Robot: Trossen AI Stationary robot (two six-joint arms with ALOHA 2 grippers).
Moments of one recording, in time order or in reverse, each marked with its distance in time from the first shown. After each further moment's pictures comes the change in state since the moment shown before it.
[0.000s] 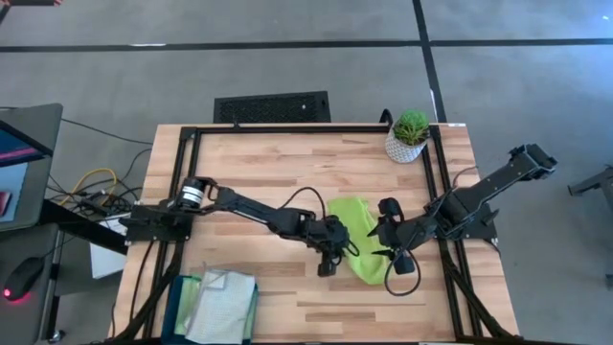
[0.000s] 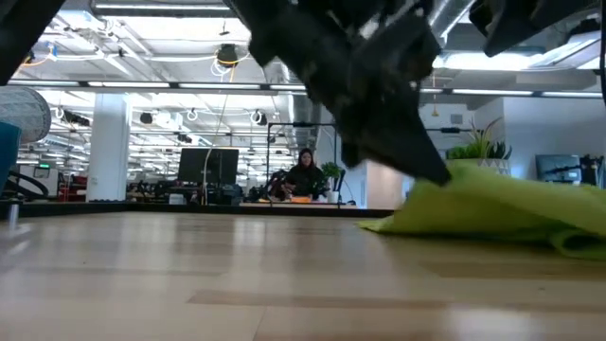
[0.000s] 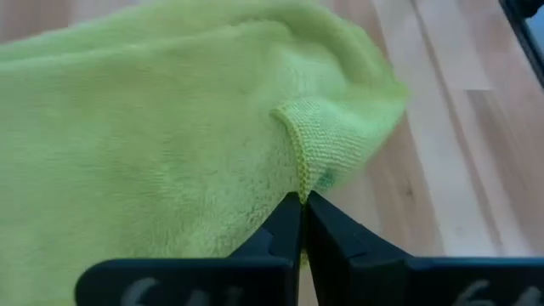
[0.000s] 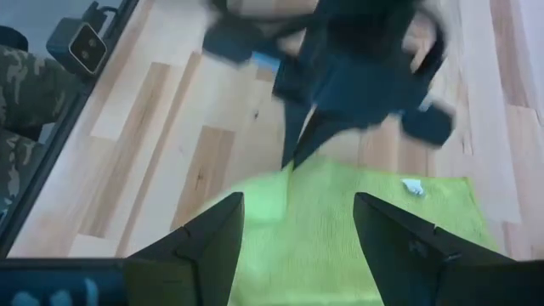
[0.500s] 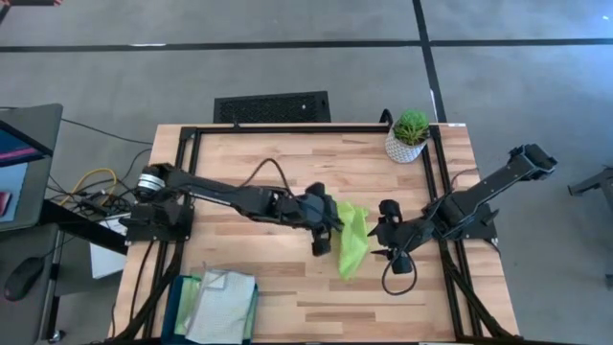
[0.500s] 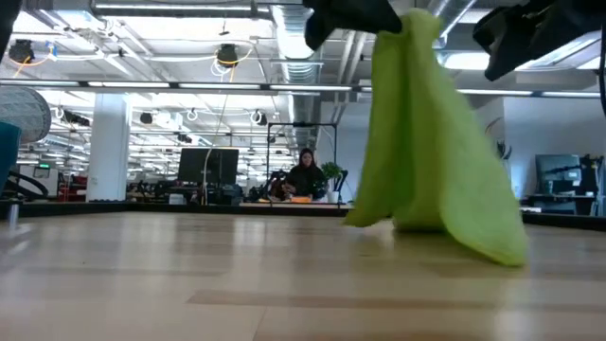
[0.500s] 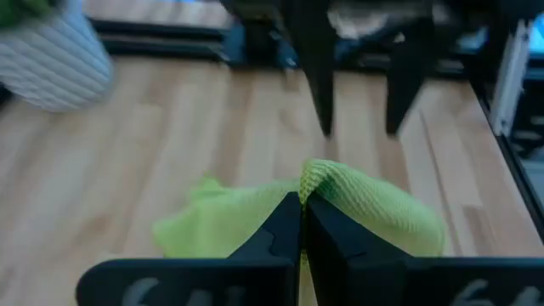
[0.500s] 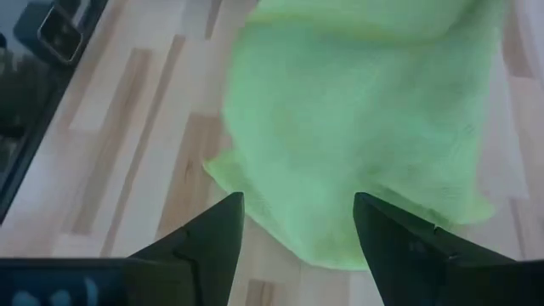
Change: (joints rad) left arm 0.006 -0.340 0.003 -0.164 -0.276 0.000; right arm 0.000 0.000 -0.068 0.042 0.021 0.051
